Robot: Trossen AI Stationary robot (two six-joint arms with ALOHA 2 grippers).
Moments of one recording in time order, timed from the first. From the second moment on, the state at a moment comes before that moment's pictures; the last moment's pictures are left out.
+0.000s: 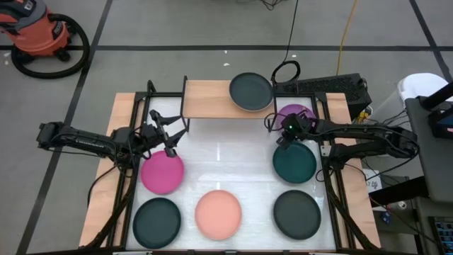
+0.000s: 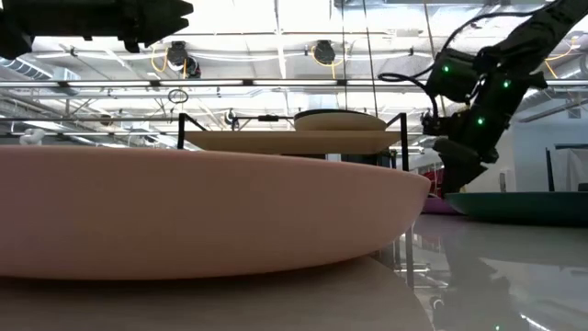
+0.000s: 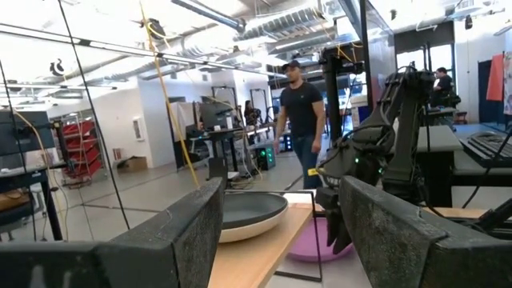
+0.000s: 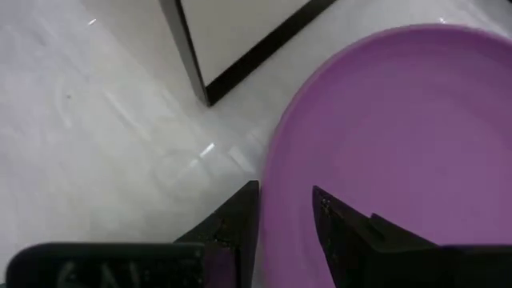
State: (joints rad) left arm -0.08 0.71 0.27 0.76 -0.45 0.28; right arm -0.46 1.13 0.42 -0.35 0.23 0.25
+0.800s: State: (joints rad) left arm -0.08 0.71 0.27 0.76 -0.45 0.28; right arm -0.49 1.14 0.41 -0.26 0.33 0.18
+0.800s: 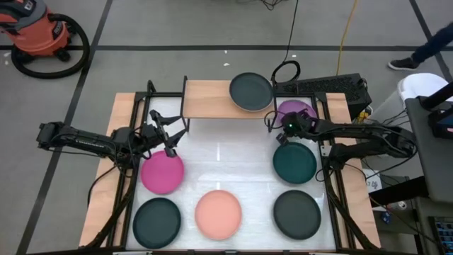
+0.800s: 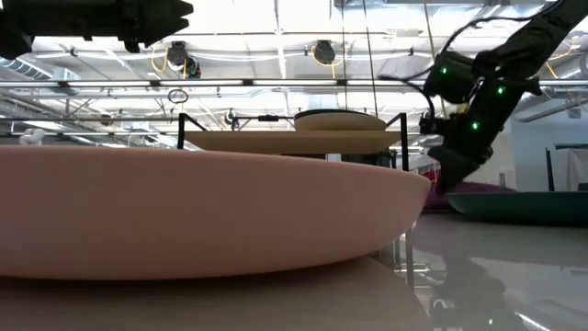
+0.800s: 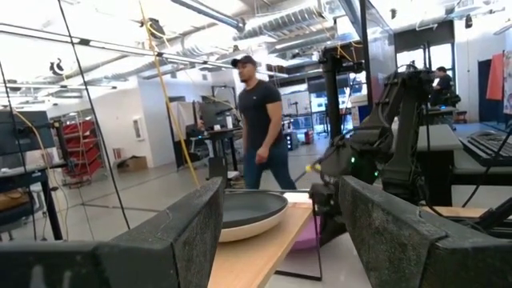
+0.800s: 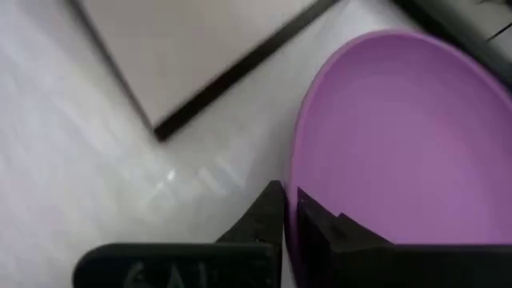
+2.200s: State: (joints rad) left arm -0.08 0.71 0.27 0.79 -0.46 0.34; right arm -0.31 1.52 1.15 -0.25 0.47 -0.22
